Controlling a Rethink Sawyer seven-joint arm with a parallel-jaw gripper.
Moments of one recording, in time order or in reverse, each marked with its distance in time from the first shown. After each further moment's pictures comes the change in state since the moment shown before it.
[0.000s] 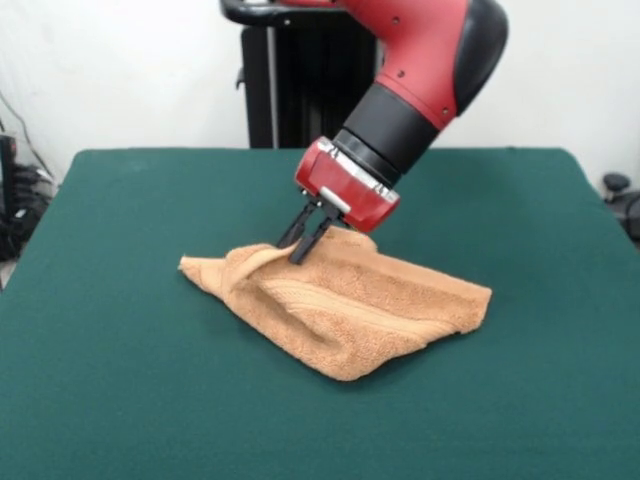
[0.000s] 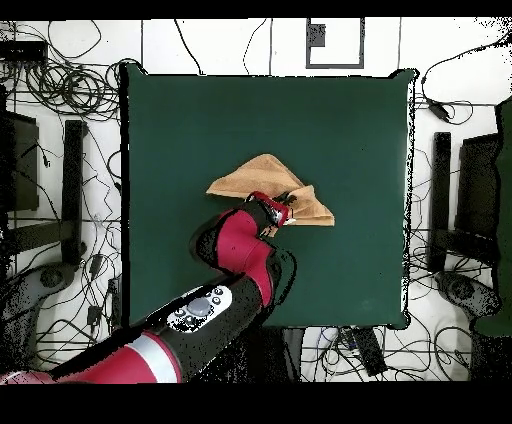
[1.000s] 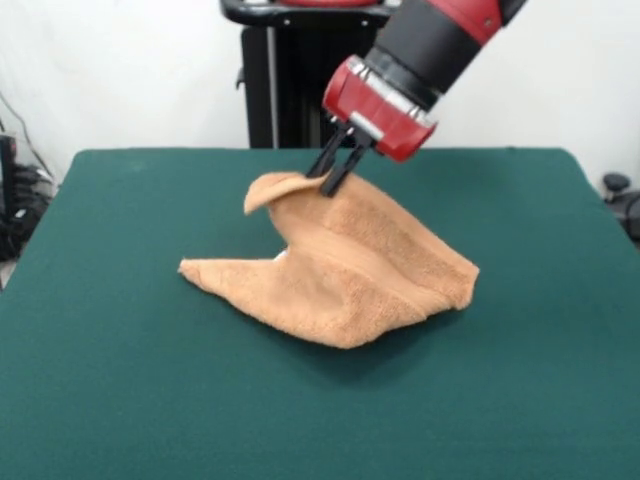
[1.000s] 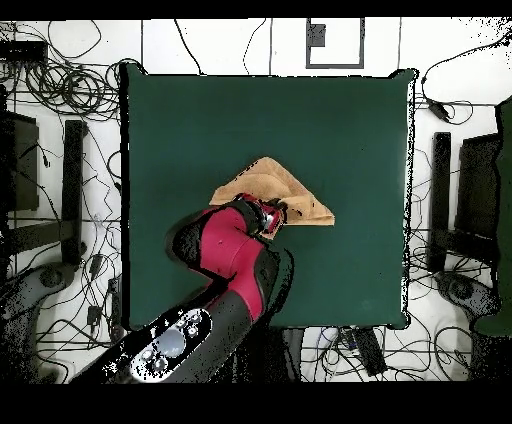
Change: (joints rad) arm 0.051 -0.166 -0.071 -0.021 -0.086 0.338 0.000
